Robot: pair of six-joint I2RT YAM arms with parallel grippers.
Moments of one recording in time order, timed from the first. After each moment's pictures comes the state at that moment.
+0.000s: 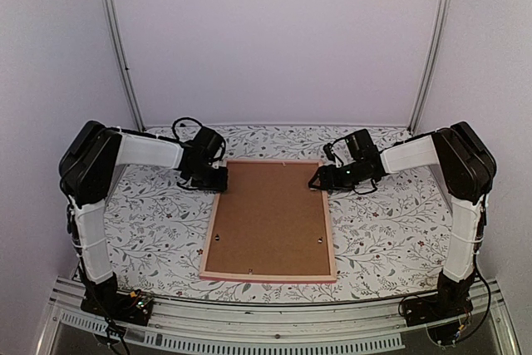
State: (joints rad) left arm -0.53 2.01 1.27 -0.34 -0.08 -0.36; right arm 0.45 2.02 1.19 -0.06 -0.44 0.32
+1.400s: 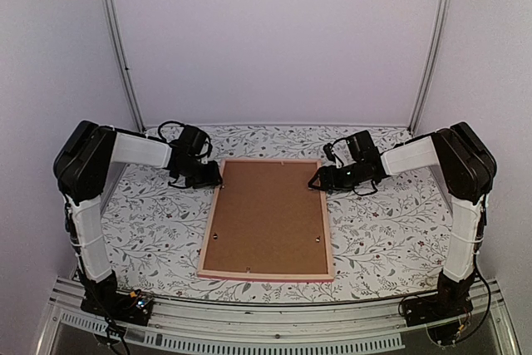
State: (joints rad) left arm -0.42 1.99 1.21 -0.20 0.07 -0.46; right arm 0.45 2.02 1.16 -0.01 -0.45 0.31
